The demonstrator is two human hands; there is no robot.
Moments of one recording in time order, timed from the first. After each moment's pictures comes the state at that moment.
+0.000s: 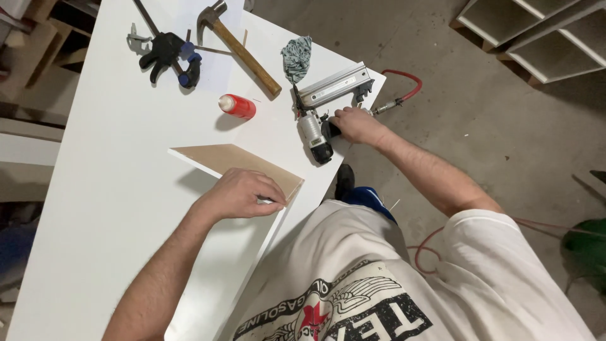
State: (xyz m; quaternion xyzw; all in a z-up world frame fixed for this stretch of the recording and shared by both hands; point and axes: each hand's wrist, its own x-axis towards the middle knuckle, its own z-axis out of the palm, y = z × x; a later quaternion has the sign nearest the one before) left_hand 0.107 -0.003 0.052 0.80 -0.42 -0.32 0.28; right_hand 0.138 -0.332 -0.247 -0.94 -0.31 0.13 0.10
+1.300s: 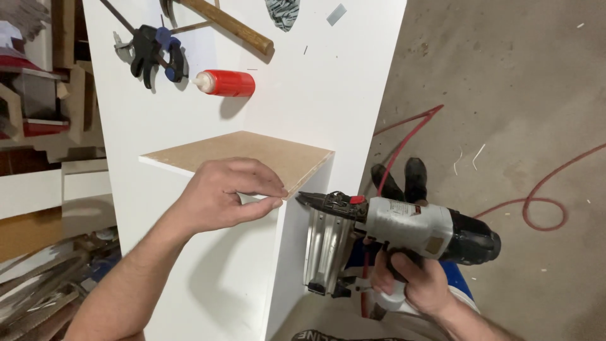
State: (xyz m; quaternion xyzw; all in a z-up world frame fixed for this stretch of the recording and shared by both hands) left_hand 0.103 -0.015 0.055 0.77 -0.45 -0.33 0.29; right_hand -0.210 -0.180 -0.092 -0.15 0.20 0.08 0.97
